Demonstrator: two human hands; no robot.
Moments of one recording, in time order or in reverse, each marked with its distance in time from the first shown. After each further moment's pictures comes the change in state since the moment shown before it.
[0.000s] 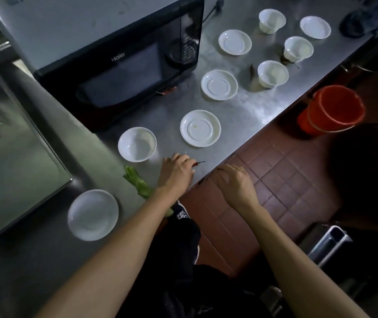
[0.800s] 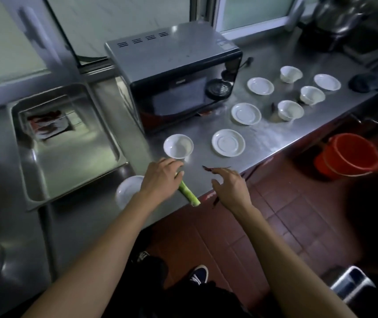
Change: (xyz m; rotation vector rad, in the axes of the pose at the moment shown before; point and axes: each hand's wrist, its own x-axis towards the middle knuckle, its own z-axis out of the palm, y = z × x) left_hand -0.140 -0.047 -0.113 -0.004 0.239 -0.107; right_hand -0.057 -0.103 0.004 -0.022 -0.023 -0.154
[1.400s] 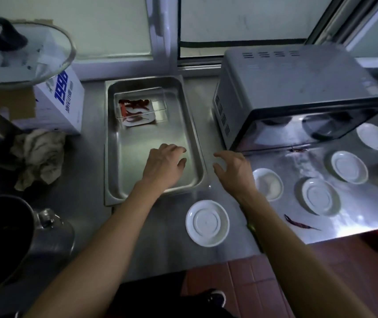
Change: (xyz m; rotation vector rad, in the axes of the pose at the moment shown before) left_hand 0.004 -0.248 -0.092 0.056 0.068 -0.378; right_hand 0.152 -0.231 0.132 -0.027 -0.098 -0.409
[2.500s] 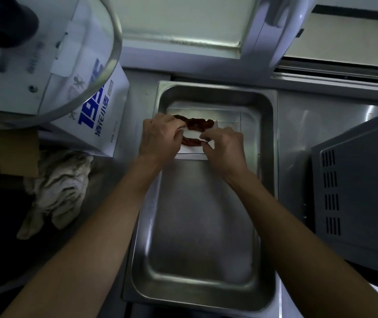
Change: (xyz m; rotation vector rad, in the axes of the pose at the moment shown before) left_hand 0.198 -0.256 0.006 -0.038 0.184 -0.302; right_hand 0.308 -0.110 0.216 0.067 -0.218 -0.281
